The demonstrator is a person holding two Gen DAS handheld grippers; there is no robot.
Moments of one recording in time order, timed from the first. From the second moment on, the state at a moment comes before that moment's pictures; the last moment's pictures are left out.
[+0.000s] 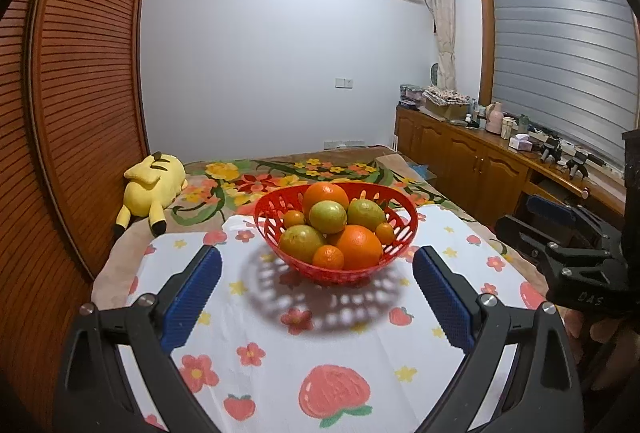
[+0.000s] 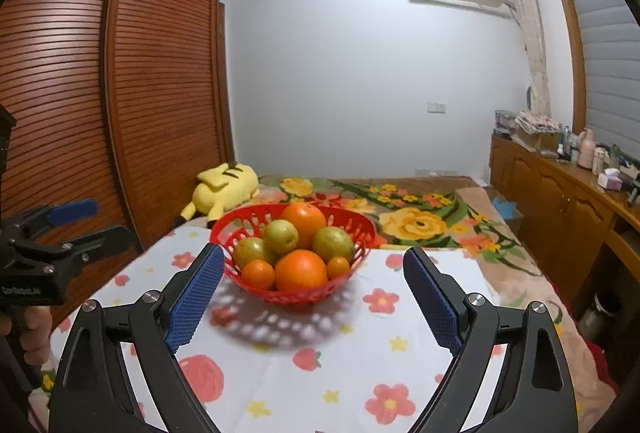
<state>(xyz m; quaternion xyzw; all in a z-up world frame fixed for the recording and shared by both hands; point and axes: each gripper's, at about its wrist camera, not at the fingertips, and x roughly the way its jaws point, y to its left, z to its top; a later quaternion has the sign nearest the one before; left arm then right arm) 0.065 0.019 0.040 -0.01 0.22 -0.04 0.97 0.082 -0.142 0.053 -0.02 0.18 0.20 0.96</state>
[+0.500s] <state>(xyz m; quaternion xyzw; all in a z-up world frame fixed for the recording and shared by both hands) 0.052 0.021 0.026 -0.01 0.23 -0.03 0.97 0.076 -0.150 0.040 -0.01 0.19 0.19 0.96</state>
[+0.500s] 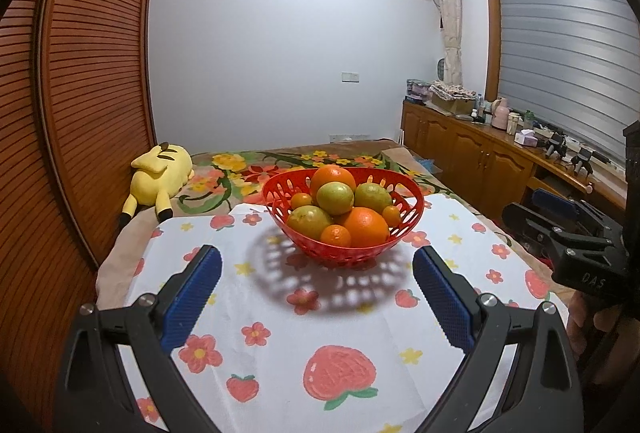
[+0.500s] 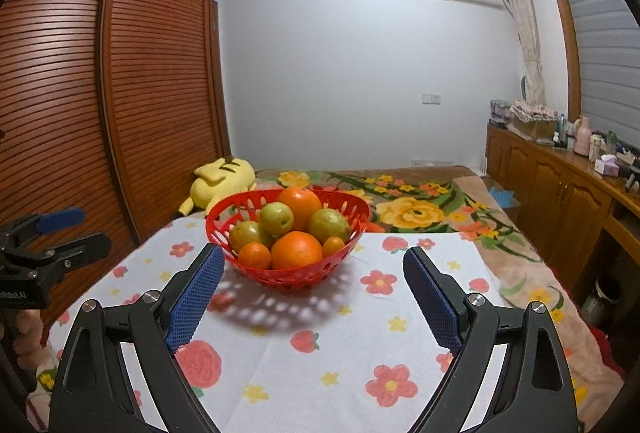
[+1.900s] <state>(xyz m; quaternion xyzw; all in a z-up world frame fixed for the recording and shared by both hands) 0.047 0.024 0.026 -0.01 0.23 -0.03 0.97 0.076 -0.151 0.037 -0.02 0.19 0.19 0.96</state>
